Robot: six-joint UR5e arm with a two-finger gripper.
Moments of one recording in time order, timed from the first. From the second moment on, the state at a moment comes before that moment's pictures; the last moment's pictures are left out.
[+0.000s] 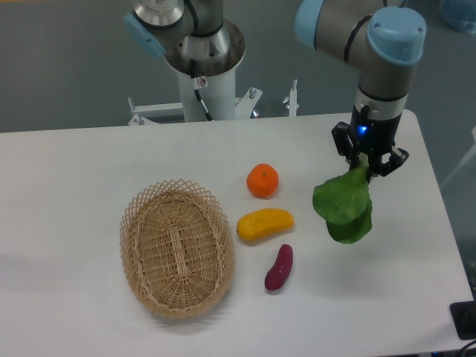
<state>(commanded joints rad) 2.76 -1.80 -1.62 -1.11 1.46 1.47</state>
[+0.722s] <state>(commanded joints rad) 2.76 -1.80 -1.62 -1.10 1.40 1.45</state>
